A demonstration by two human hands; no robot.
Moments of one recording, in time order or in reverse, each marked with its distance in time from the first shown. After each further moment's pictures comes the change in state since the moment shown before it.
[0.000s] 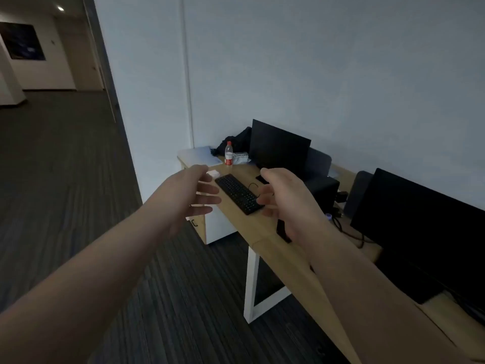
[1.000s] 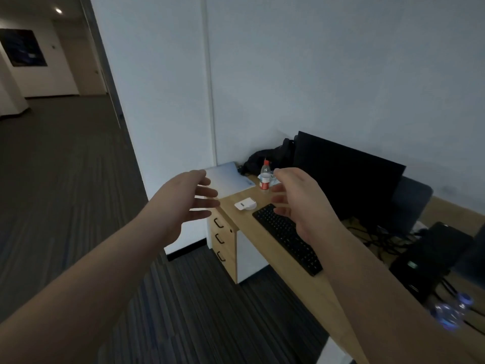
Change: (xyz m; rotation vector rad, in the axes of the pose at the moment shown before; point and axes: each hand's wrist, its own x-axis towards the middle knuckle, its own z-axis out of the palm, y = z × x) left_hand 0.406 0.040 -0.182 0.033 0.061 -0.041; right_hand 0.383 0.014 0.225 0.011 0.128 0.027
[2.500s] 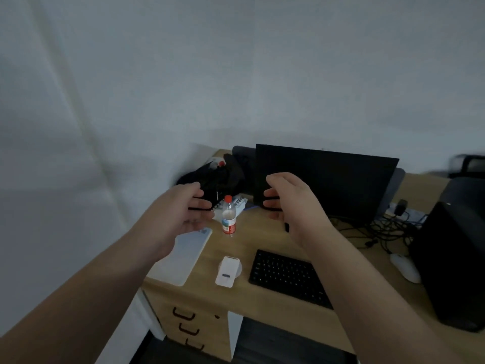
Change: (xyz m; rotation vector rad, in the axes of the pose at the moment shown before) left_hand 0.594 0.042 0.001 0.087 -0.675 -0.037; right_hand 0.412 0.035 0.196 -0.036 0.659 0.011
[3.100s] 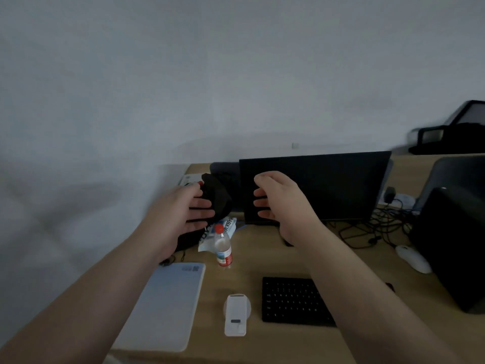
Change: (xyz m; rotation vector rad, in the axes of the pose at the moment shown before) left_hand 0.179 0.037 0.010 0.106 -0.196 0.071; right_hand 0.122 -0.002 0.049 0.030 0.164 0.009
